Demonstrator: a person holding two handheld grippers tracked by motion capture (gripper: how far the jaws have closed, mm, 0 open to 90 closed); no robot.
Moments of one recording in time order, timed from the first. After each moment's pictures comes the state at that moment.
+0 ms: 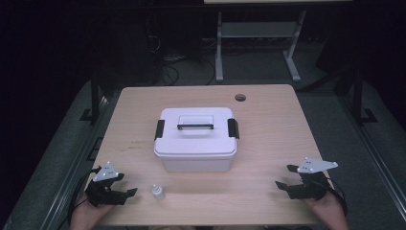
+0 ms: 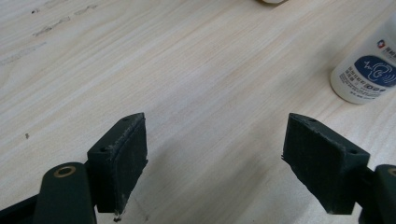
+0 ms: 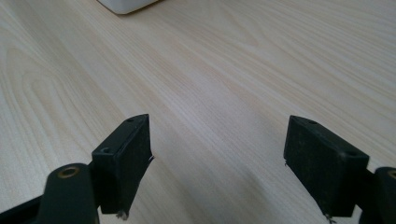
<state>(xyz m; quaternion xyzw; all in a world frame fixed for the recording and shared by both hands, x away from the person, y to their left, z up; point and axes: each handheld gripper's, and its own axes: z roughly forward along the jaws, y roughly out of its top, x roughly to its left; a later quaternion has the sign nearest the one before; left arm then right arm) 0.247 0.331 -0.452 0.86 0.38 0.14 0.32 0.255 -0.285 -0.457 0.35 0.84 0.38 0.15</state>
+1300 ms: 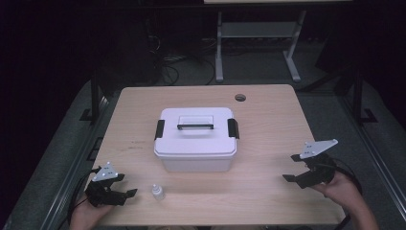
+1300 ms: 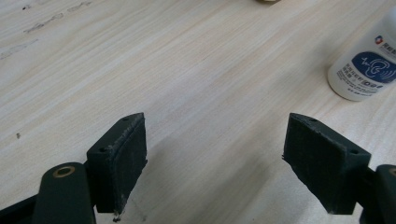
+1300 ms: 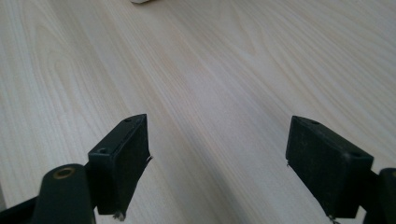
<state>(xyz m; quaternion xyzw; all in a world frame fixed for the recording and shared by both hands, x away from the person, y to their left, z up) 0.248 0.333 -0.455 0.86 0.37 0.13 0.33 0.288 -0.294 -0.410 0.28 0.90 0.32 0.11</state>
